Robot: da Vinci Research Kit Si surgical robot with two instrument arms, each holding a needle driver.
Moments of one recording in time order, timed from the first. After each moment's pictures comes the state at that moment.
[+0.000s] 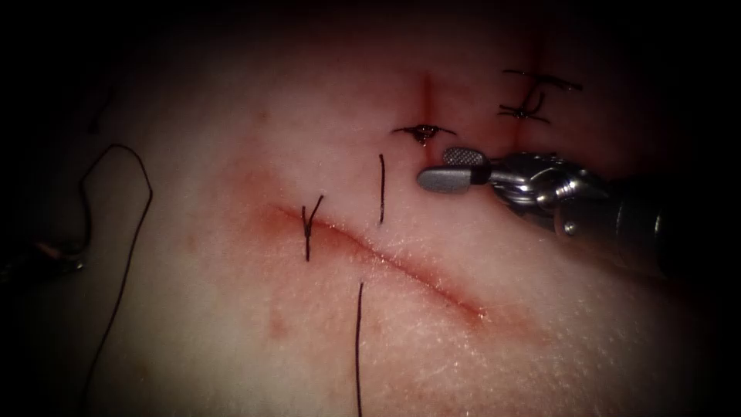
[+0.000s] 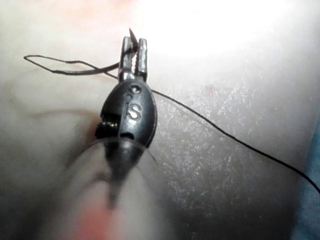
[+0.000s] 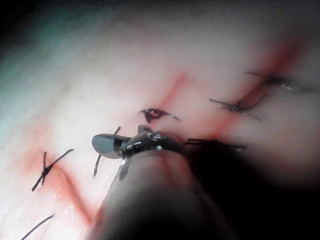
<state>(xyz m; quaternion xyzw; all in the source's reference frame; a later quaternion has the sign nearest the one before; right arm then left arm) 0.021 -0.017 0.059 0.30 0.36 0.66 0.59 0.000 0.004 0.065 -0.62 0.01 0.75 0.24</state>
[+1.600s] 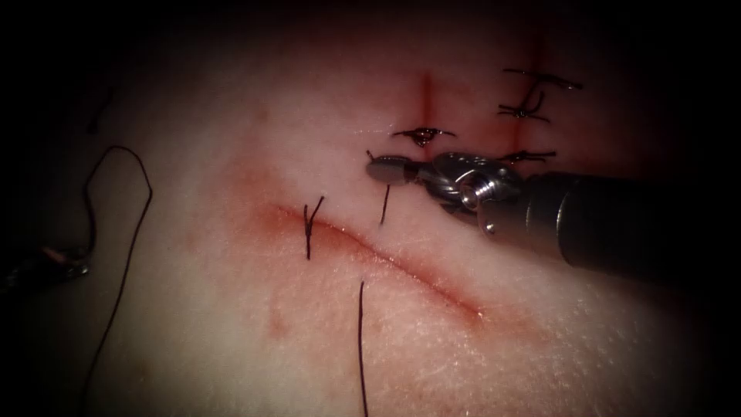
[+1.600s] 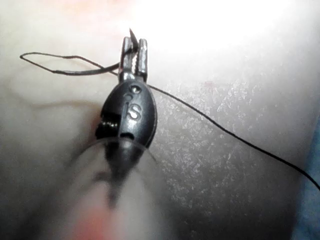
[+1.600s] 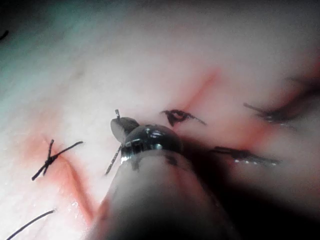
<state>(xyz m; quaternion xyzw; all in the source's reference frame) 0.026 -0.016 0.063 0.23 0.45 0.58 0.64 0.000 0.004 0.067 -0.61 0.01 0.75 0.24</state>
